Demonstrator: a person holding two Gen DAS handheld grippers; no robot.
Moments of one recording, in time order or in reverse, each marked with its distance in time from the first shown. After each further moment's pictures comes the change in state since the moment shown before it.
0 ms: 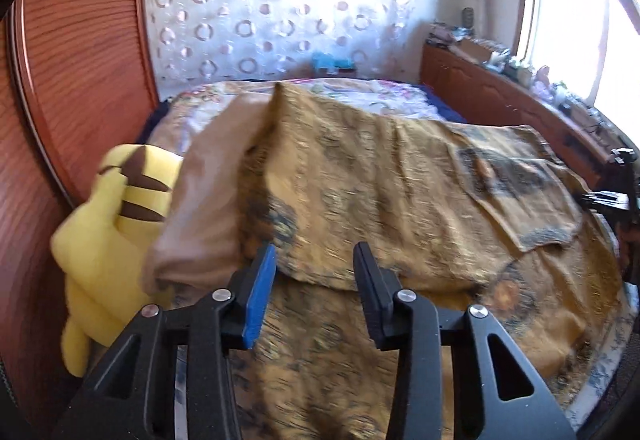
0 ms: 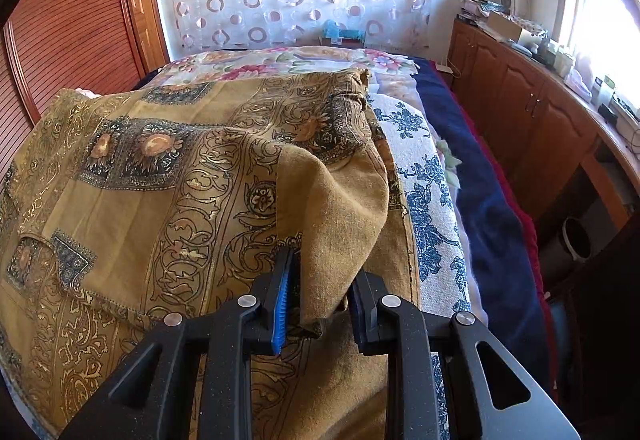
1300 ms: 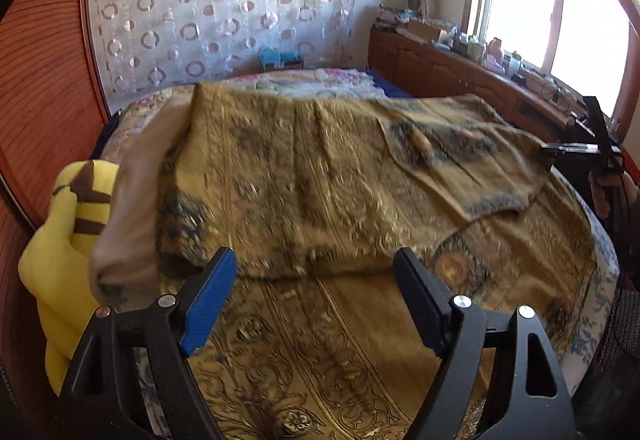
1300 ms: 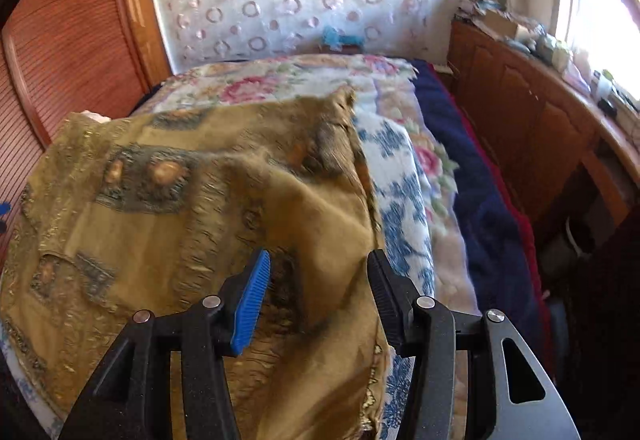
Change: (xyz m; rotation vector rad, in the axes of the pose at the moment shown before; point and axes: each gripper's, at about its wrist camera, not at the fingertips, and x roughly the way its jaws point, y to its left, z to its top) left arm 0.000 -0.046 -0.012 0.113 0.036 -0.163; right arm -0.029 -0.017 0.014 0.054 -0.006 0.027
